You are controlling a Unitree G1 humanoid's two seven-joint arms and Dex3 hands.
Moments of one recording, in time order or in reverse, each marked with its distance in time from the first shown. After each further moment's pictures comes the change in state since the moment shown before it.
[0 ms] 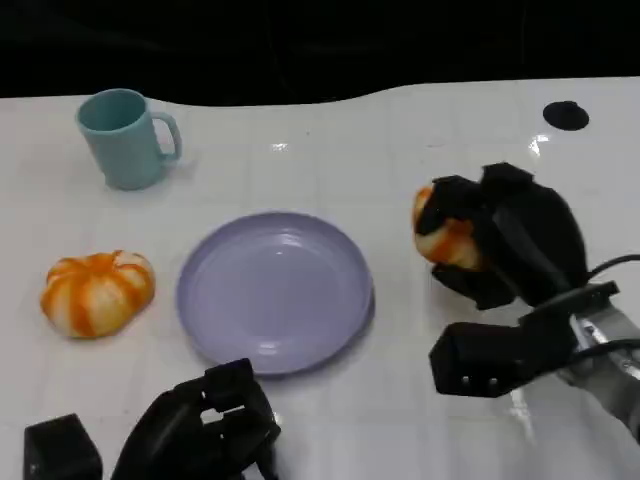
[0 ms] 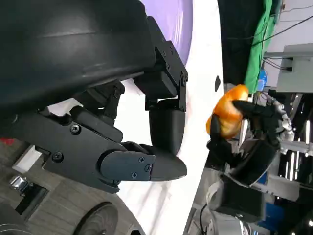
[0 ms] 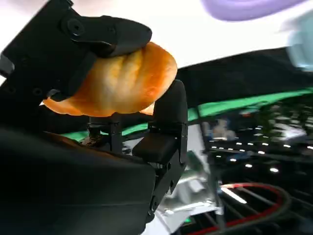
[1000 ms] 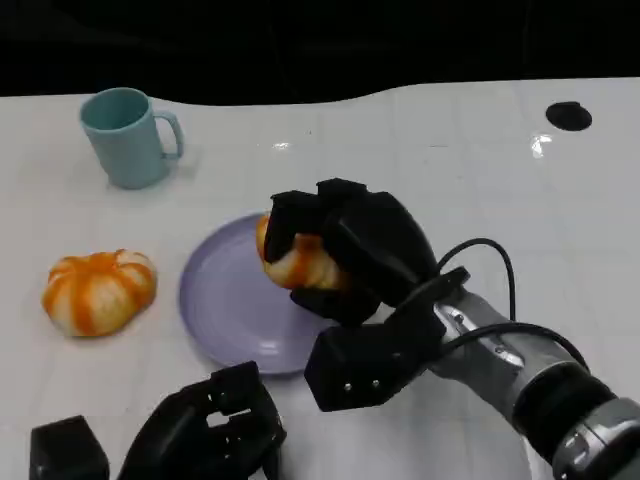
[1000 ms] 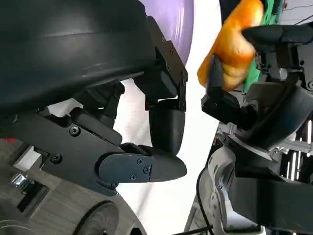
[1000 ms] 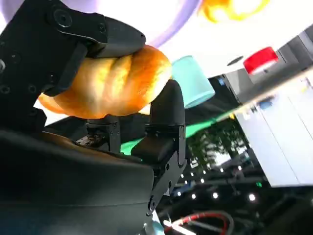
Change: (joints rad) left arm 0.023 -0.001 -0.022 -0.040 0.005 0.028 0.016; right arm -0.131 0.275 0.048 0.145 0.019 -0.057 0.172
